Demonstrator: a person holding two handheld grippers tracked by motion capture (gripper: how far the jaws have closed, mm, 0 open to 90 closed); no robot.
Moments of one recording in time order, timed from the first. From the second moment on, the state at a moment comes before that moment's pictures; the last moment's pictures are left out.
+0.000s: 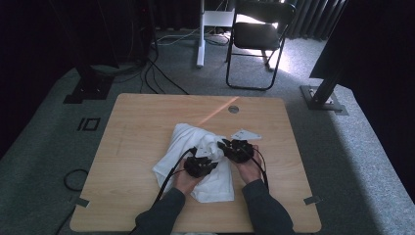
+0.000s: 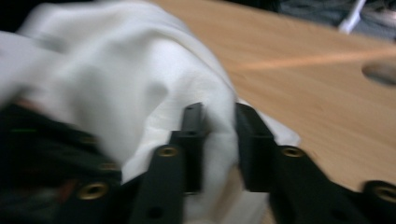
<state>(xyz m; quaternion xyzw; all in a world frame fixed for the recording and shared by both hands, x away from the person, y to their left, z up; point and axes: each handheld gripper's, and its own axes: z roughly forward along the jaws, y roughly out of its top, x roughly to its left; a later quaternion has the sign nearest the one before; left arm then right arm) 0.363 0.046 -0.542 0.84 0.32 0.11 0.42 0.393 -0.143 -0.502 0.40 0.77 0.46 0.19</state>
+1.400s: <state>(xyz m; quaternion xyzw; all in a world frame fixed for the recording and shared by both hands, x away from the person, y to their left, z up) 0.391 0.190 -0.487 0.74 0.46 0.13 0.47 0.423 -0.149 -0.481 0.40 0.76 0.47 0.20</state>
